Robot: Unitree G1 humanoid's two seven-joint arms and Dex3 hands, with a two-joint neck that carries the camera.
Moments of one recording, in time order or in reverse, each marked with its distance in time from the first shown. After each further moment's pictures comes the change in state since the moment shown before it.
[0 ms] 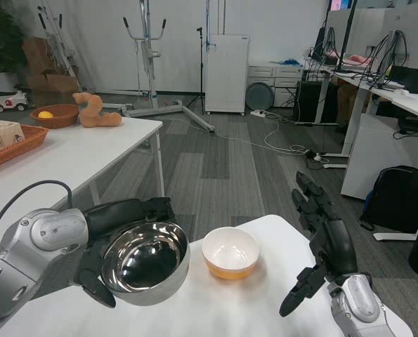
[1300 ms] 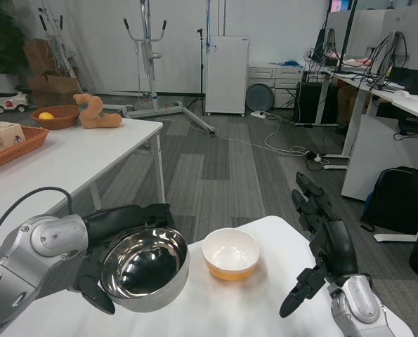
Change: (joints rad) left arm 0.024 -0.004 0.000 0.000 0.001 0.000 0.000; right arm 0.000 0.000 0.000 -0.005 0.001 0.000 0.000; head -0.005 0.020
